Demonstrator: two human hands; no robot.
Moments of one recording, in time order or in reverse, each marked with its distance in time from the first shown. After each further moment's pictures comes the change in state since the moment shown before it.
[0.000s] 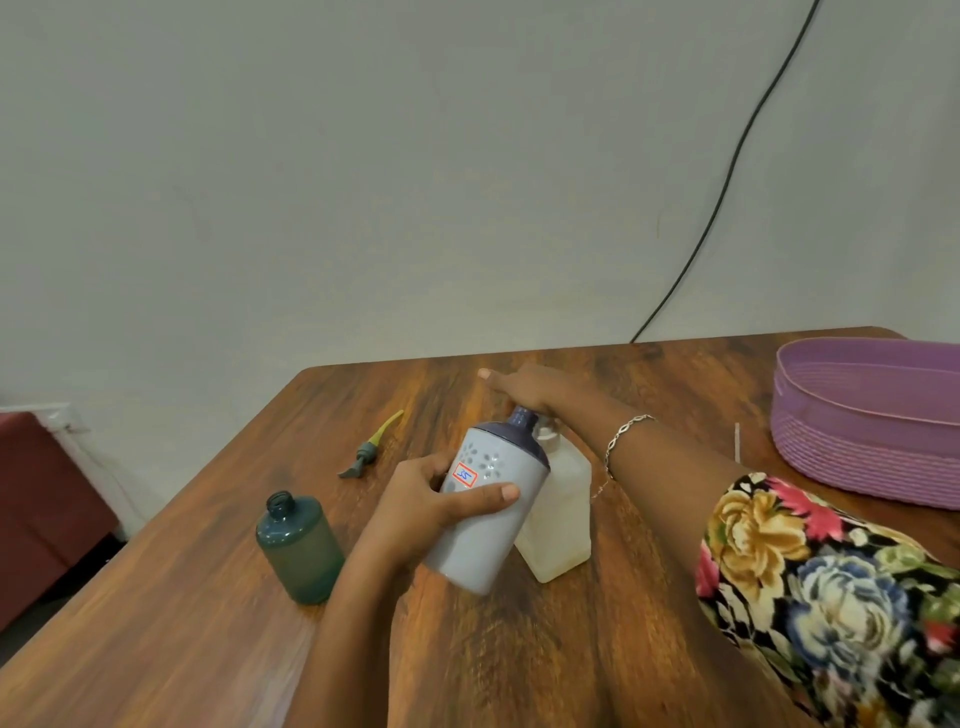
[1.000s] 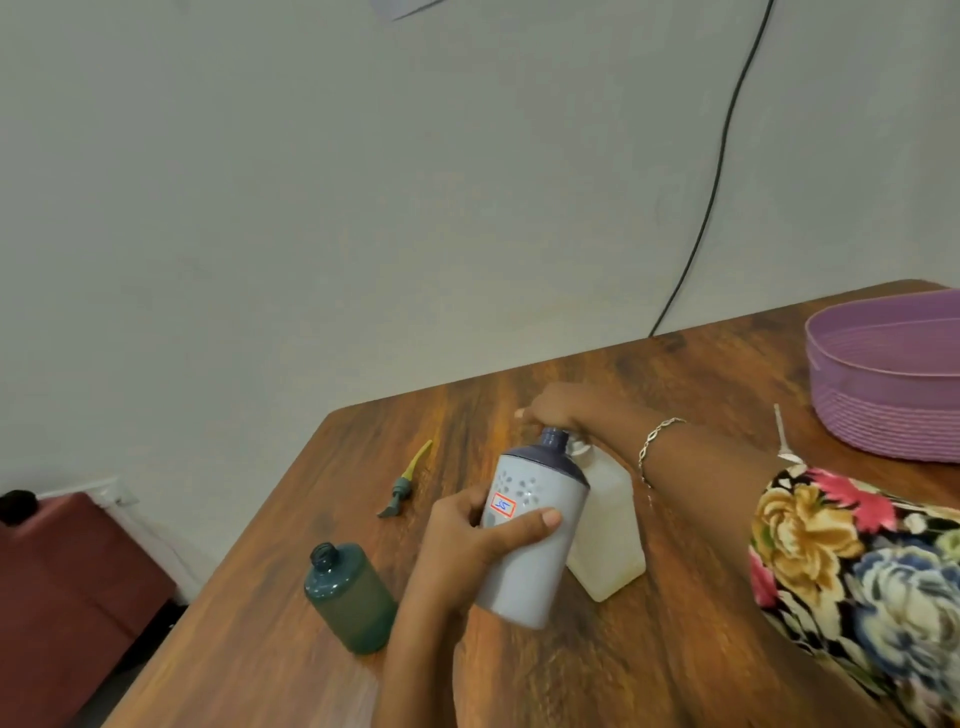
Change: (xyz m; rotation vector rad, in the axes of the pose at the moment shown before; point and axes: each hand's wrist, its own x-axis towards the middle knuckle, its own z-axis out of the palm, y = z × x) left_hand -0.005 0.003 0.000 -0.025 0.009 0.015; right_hand 0.006 -0.001 0.003 -0.010 -0.034 0.027
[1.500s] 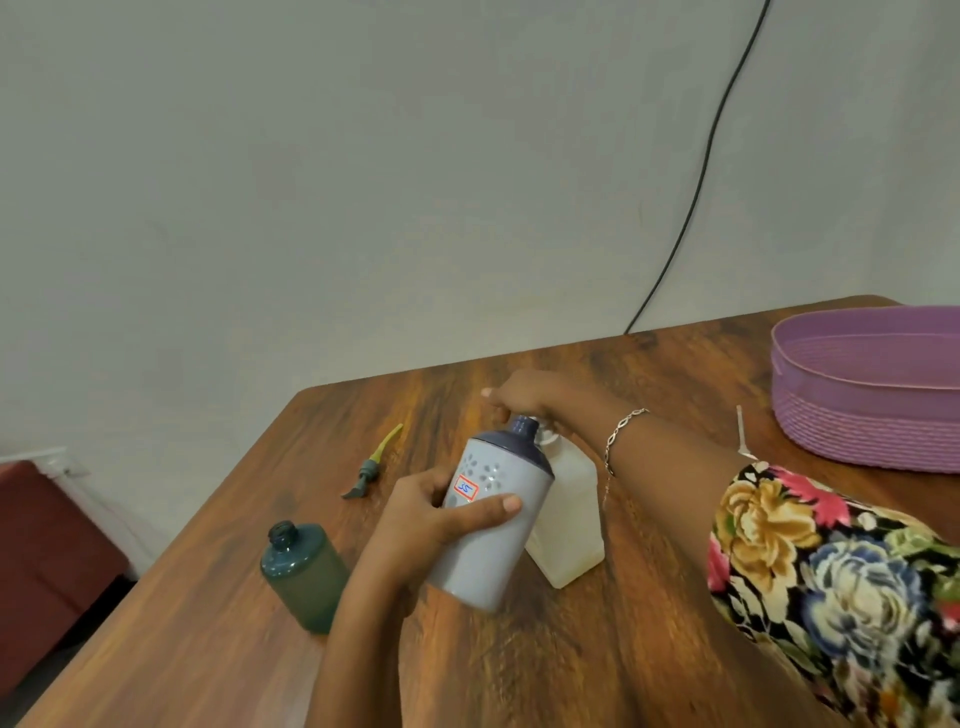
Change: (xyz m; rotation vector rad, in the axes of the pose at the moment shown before) left_hand -0.001 0.017 0.001 -0.005 -0.022 -0.002; right_hand -0.015 -0.002 -0.014 0.081 0.010 -0.022
